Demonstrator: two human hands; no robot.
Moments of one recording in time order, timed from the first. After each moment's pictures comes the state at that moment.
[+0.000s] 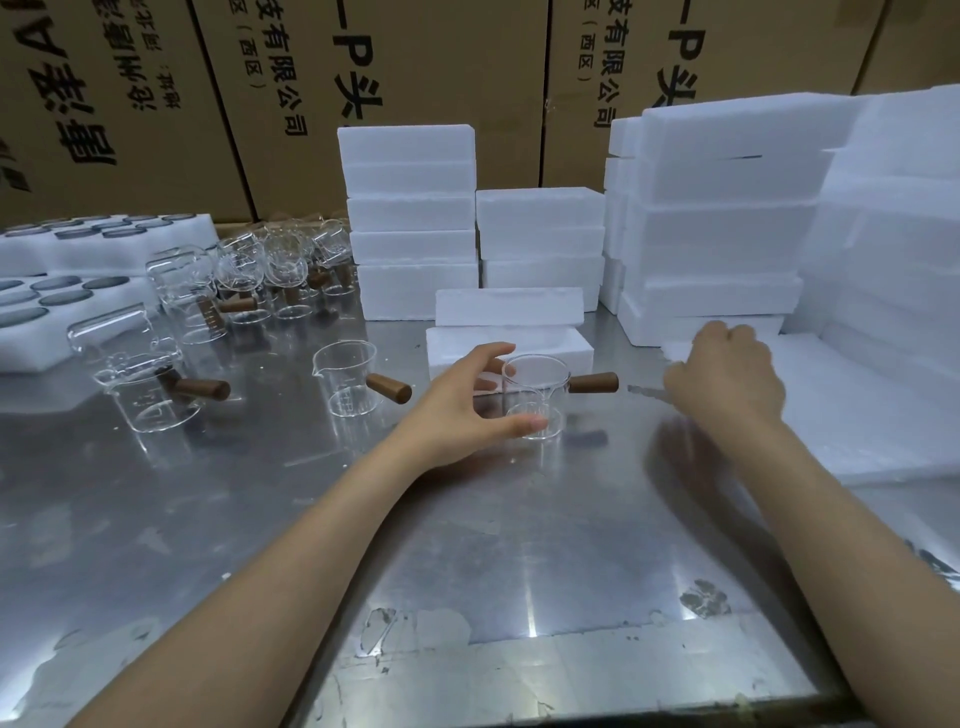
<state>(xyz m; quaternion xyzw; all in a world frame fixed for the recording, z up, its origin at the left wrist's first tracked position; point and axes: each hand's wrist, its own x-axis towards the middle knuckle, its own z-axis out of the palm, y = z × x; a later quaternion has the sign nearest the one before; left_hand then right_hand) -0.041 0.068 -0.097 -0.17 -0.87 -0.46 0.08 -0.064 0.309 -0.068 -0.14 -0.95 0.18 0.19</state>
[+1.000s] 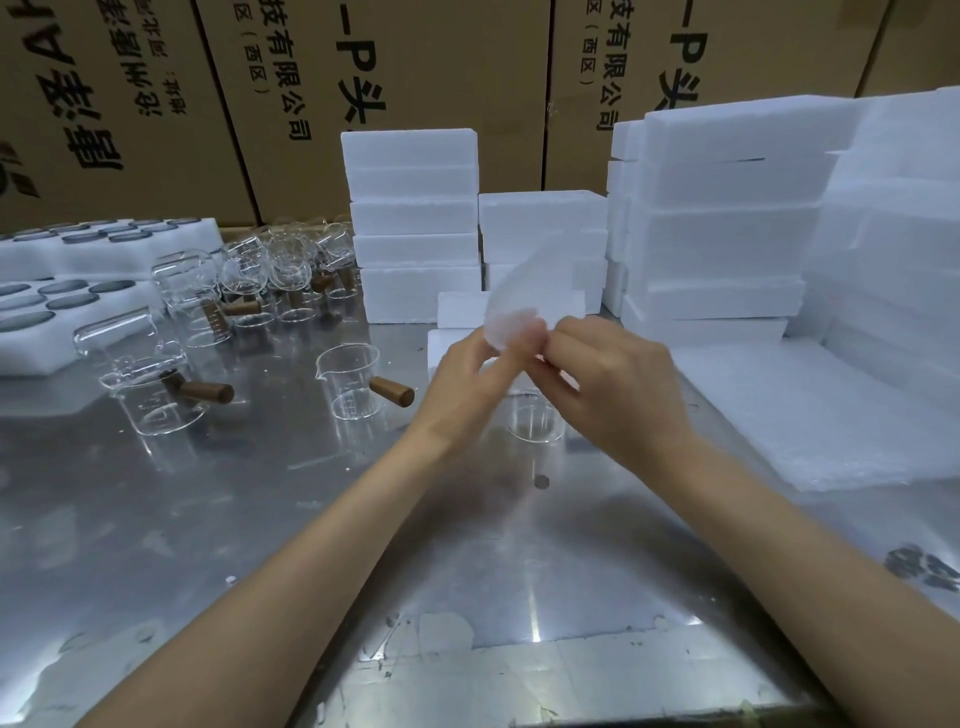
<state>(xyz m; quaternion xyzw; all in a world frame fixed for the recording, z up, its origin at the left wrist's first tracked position) -0.023 0.093 -0.065 -0.17 -0.77 -0.59 0.16 -0.026 0.239 -0.059 0.33 -0.76 0.13 0.54</state>
